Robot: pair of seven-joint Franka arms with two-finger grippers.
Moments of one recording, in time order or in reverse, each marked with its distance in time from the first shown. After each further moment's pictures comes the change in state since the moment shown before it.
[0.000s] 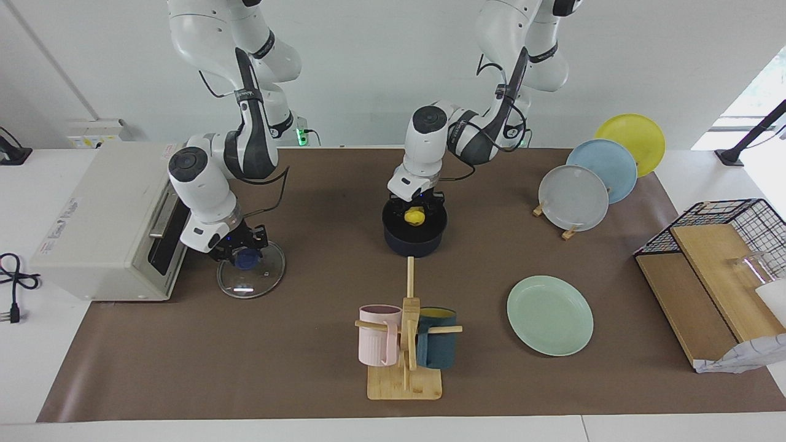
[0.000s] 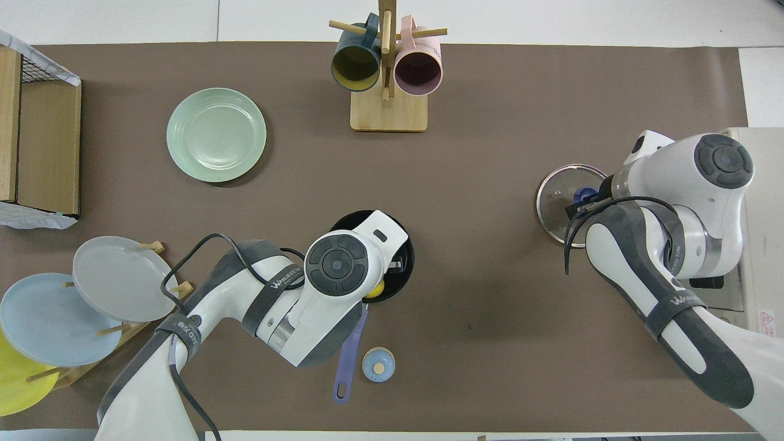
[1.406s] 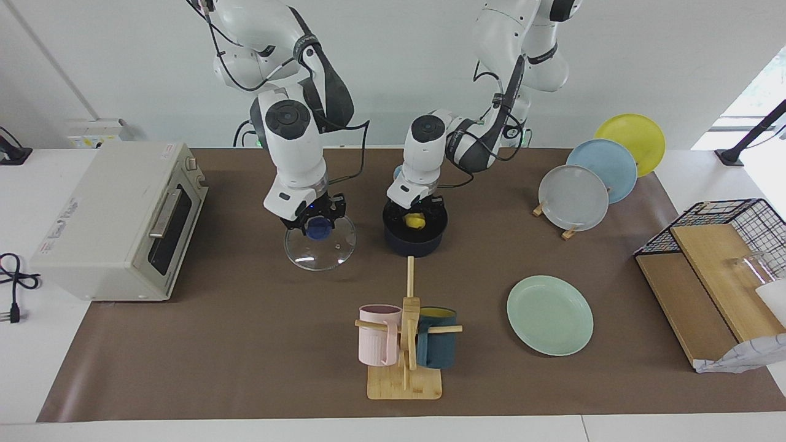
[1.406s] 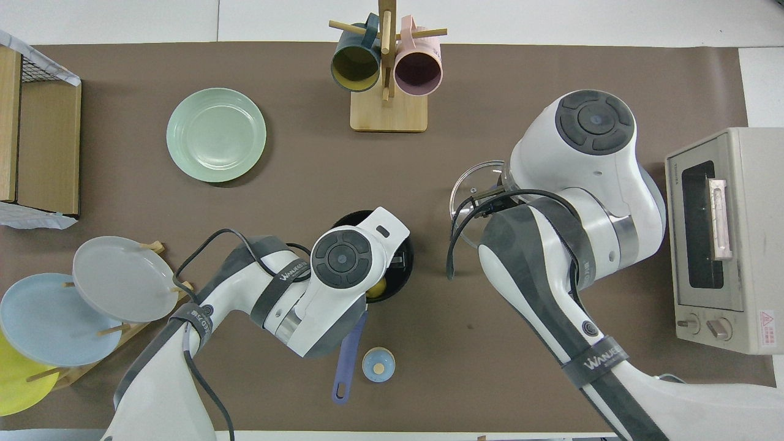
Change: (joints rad) left arm 0.003 0.023 0.017 0.032 0.003 -0.015 0.000; right arm 0.318 0.002 0.009 0.303 0.000 -0.366 0.406
